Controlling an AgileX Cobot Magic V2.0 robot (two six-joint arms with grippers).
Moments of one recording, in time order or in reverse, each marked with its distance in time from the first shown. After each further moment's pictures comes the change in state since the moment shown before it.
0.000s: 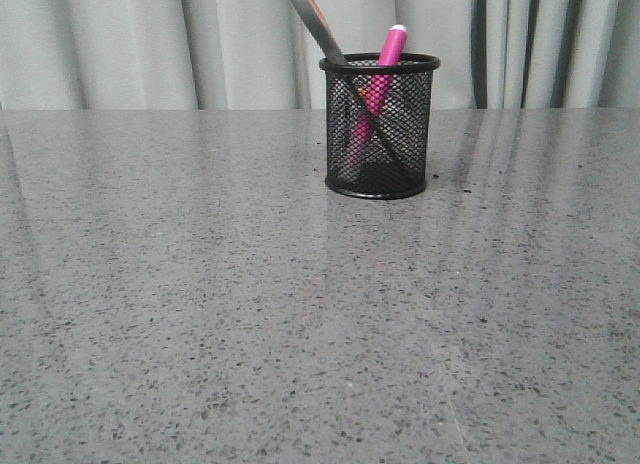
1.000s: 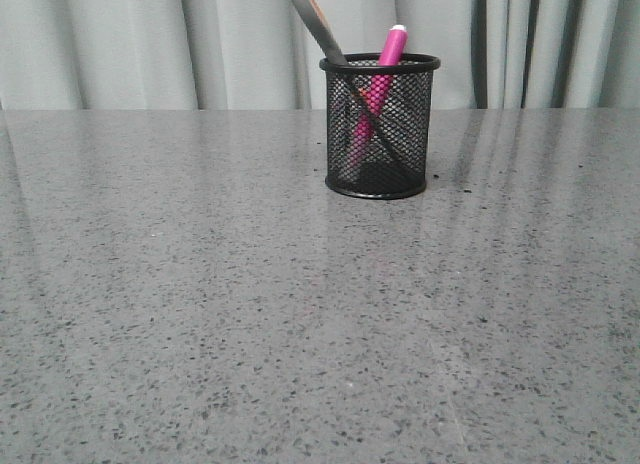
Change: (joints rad) left arm -0.038 -0.026 0.002 0.044 -0.028 -0.029; right arm 0.000 -0.002 0.000 0.002 0.000 0.000
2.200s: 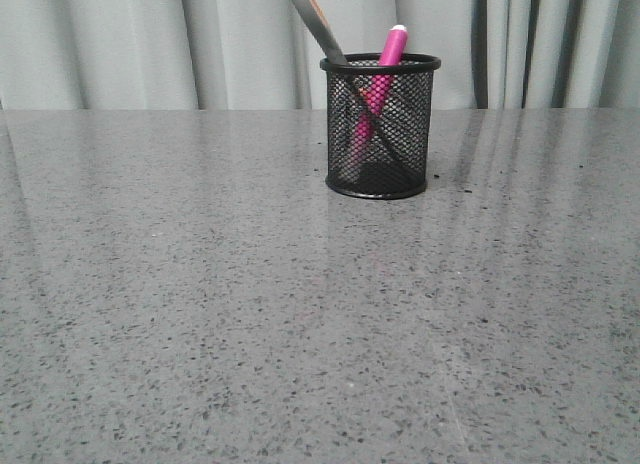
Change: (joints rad) left arm 0.000 0.000 0.000 0.000 0.000 -0.002; right arm -0.421 -0.156 0.077 -0.769 0.492 0.572
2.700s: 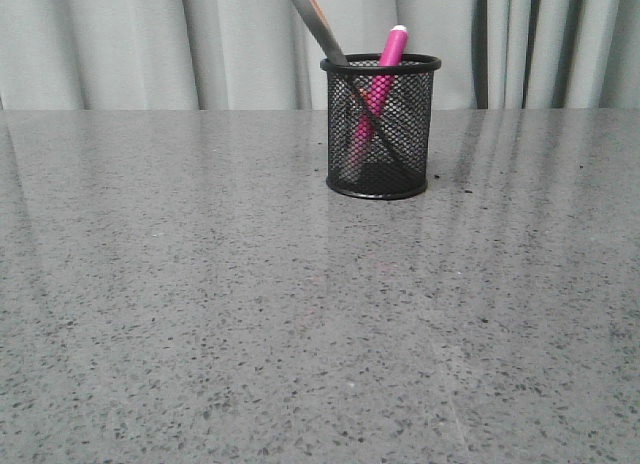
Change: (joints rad) left arm 0.000 0.000 0.000 -0.001 0.000 0.000; right arm -0.006 -0.068 0.000 -0.008 0.241 0.015
